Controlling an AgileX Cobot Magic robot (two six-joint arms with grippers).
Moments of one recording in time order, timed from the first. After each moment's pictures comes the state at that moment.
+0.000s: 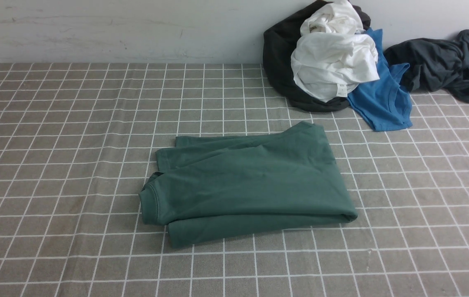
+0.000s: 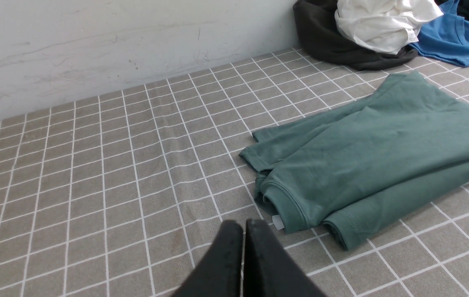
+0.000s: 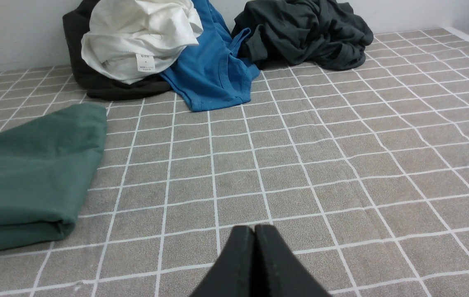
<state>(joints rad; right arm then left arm) -0.08 -0.01 0.02 -0.03 0.37 0.09 -0.30 0.14 -0.45 0.03 0.65 0.04</state>
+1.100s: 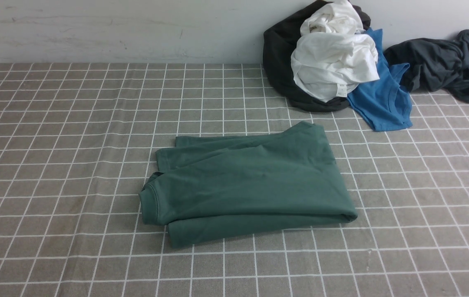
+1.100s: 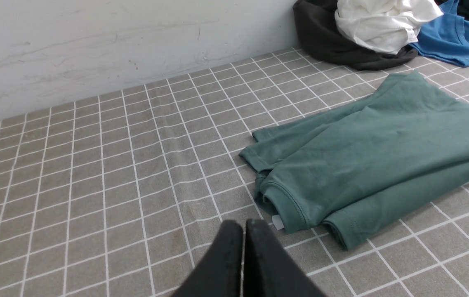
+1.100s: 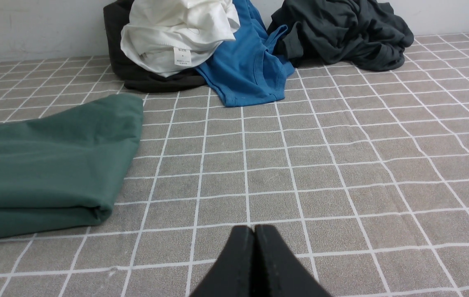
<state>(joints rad) 0.00 -0.01 0.02 -0.04 0.37 0.10 -0.30 0.14 -0.45 0.03 0.65 0.04</state>
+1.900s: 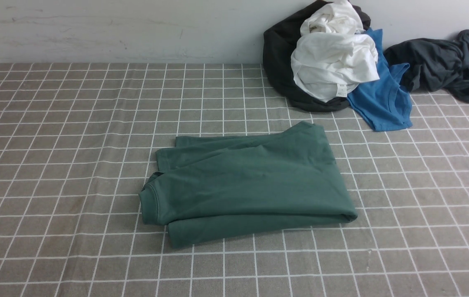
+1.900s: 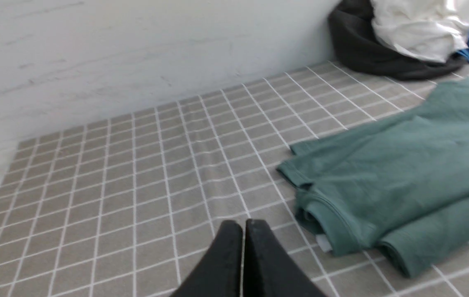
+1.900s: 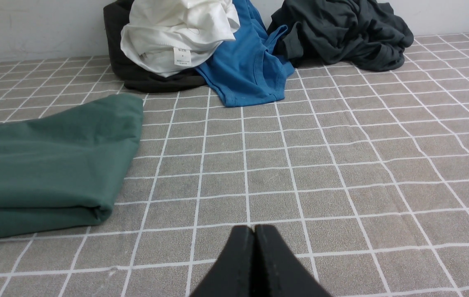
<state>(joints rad) 0.00 -0.01 0.02 -0.04 0.37 0.10 -0.19 0.13 -0.19 0.07 0.30 0.04</state>
